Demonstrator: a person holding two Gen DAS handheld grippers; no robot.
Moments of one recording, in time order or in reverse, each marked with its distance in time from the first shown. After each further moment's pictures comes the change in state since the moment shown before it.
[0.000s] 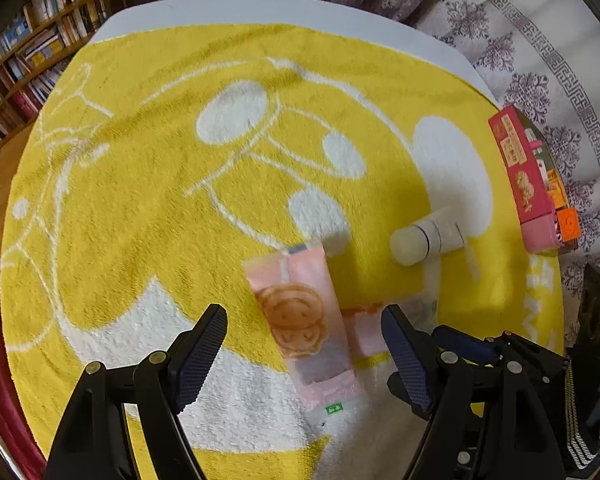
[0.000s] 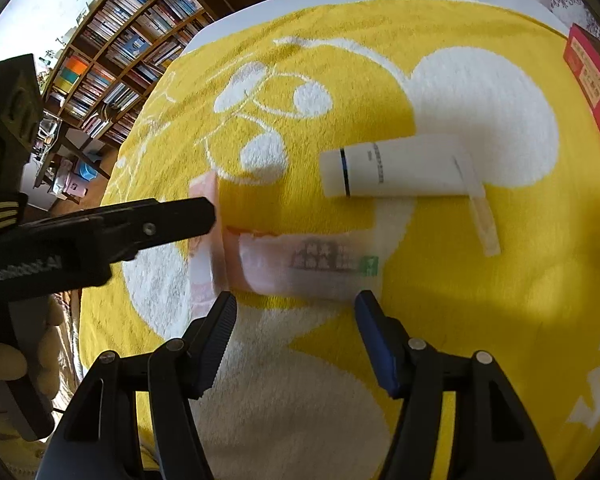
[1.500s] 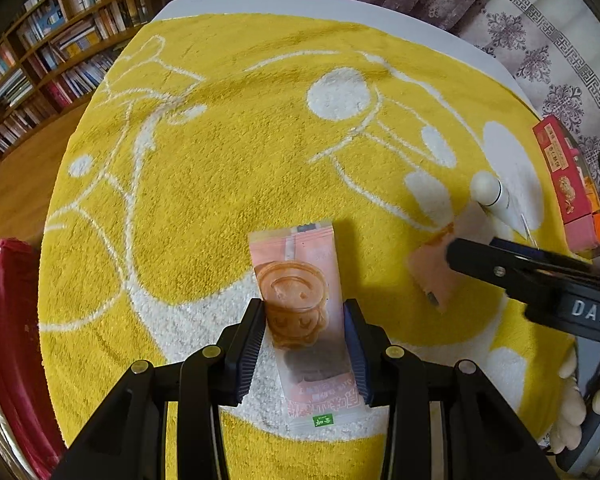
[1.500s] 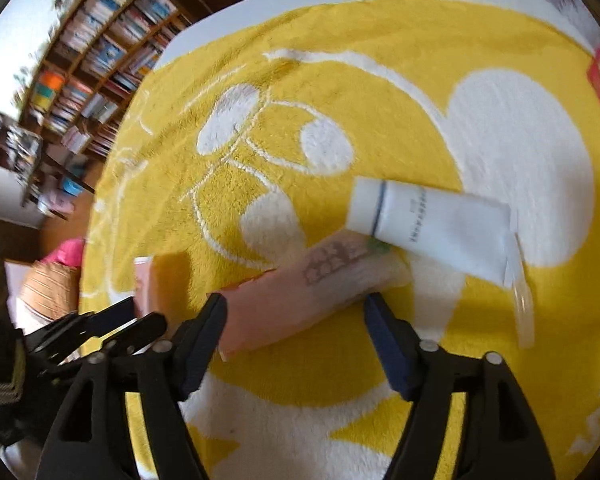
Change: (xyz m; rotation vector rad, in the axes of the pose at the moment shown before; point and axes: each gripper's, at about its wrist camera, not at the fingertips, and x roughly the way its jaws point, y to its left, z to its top) left arm -0.009 0.064 -0.021 -0.062 -0.038 0.106; right arm 0.039 0.028 0.069 0.057 0.033 -0.067
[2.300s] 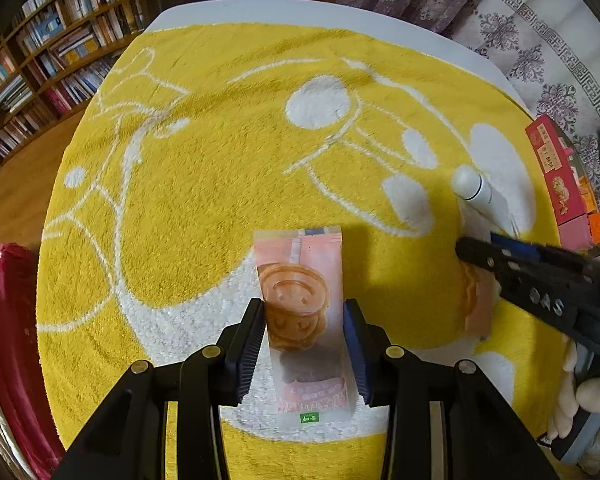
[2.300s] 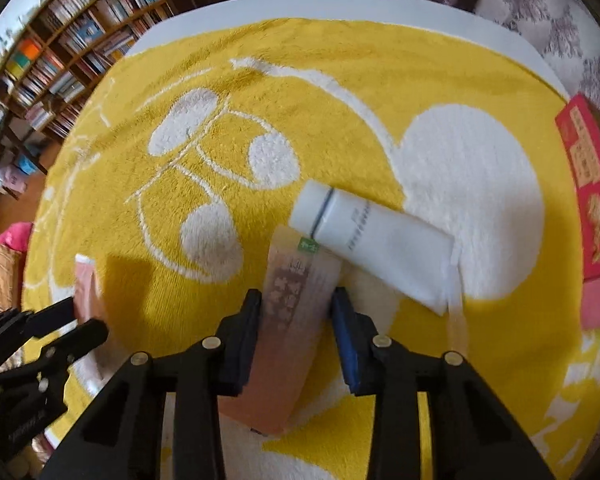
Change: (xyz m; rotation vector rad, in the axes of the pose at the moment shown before) left arm -0.006 -0.029 0.002 0.007 -0.027 0.006; right arm -0.008 -0.014 -0.005 -0.066 -0.042 -0.179
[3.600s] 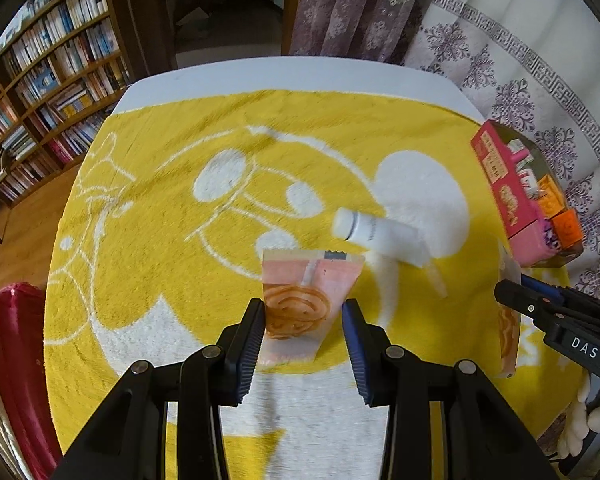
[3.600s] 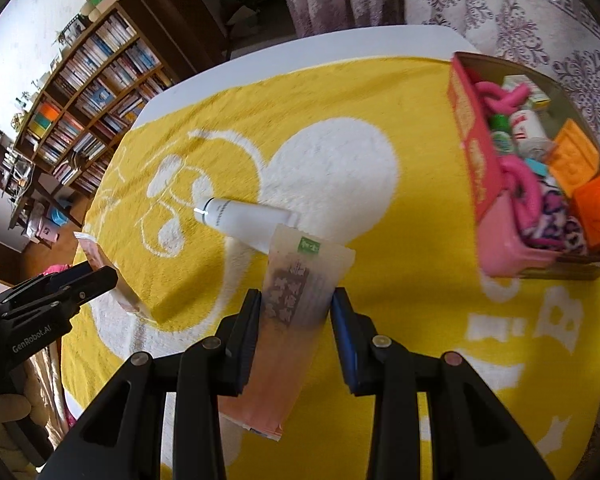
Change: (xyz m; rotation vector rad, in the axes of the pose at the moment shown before) left arm -0.053 -0.104 -0.004 0.074 -0.149 0.042; right arm -0.099 -0.130 -0.053 0.109 -0.162 0.120
